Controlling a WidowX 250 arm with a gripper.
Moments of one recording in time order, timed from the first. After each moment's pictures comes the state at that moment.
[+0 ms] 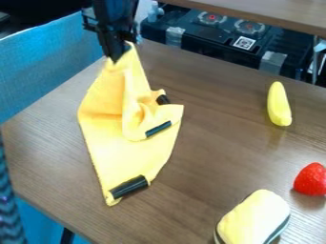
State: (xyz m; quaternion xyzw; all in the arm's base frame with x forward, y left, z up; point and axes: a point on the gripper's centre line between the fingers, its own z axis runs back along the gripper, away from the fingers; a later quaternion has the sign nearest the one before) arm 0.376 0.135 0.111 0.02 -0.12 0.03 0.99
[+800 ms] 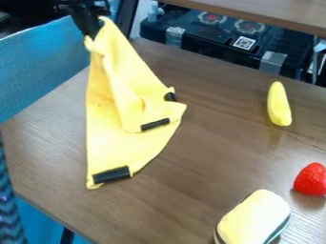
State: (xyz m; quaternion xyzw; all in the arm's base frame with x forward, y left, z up) arm 0.384 0.195 0.127 -0.02 -0.16 0.14 0.98
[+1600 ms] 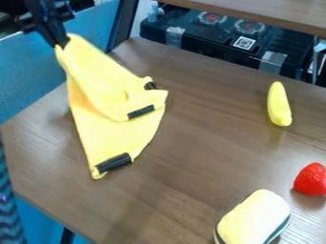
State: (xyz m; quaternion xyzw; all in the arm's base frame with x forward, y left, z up) arm 0.375 0.260 0.085 -0.11 -0.10 0.28 0.95
